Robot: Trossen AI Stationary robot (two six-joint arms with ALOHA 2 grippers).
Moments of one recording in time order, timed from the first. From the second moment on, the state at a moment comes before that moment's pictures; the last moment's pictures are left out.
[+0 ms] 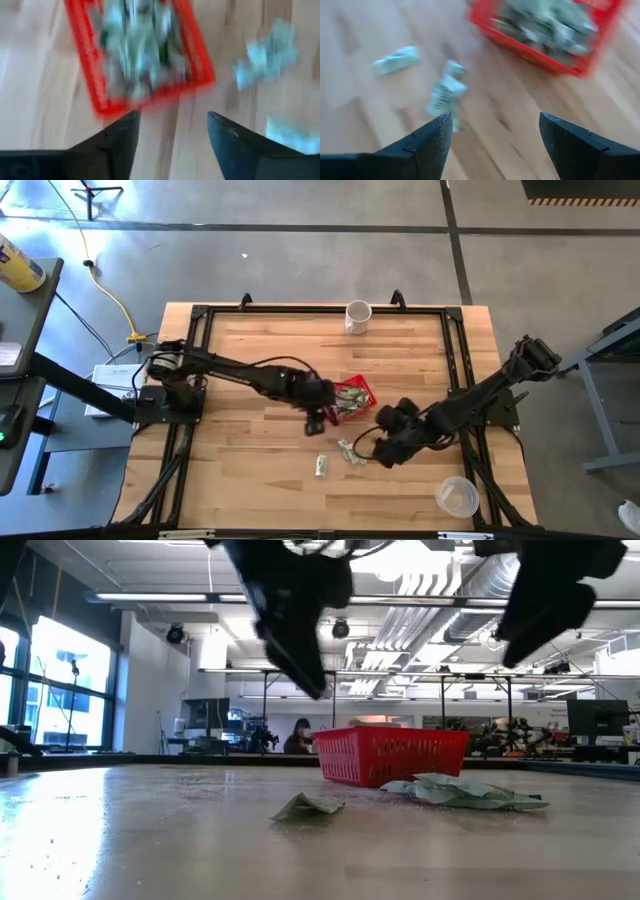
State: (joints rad) left arm -0.10 1.81 1.38 -0.61 -0.11 -0.22; right arm 0.54 1.46 1.04 -0.76 0.40 1.05
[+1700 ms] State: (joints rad) left arm -0.57 1.69 1.10 -0.65 -0.29 -0.82; right arm 0.49 1.87 1.10 -0.48 0.28 1.10
